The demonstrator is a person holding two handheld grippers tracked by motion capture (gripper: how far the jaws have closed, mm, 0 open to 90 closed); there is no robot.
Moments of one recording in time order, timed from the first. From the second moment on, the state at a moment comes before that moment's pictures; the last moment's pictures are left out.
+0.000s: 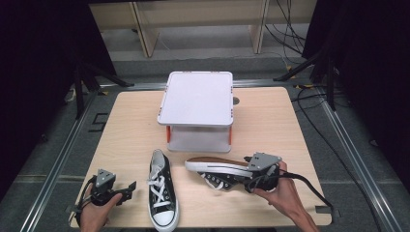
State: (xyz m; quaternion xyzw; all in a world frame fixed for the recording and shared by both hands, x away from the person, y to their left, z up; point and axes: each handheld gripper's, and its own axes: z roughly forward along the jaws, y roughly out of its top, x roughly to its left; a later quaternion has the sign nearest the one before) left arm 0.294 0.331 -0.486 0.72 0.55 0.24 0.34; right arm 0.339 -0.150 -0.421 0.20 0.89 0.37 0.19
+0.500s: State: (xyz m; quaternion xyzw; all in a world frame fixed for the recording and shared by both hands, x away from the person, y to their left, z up) left arm 0.294 0.331 -0.486 0.72 0.55 0.24 0.34; right arm 0.360 -0.131 -0.440 0.17 0.91 0.34 0.16
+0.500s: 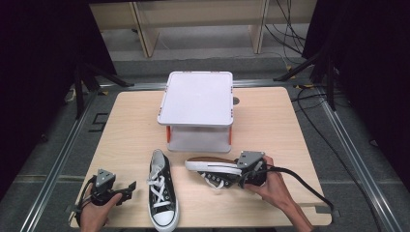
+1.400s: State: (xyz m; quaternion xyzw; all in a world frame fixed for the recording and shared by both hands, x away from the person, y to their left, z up) left arm 0.292 0.330 -0.485 0.72 0.55 0.24 0.34; right arm 0.313 -0.149 -0.427 0.31 0.86 0.40 0.07
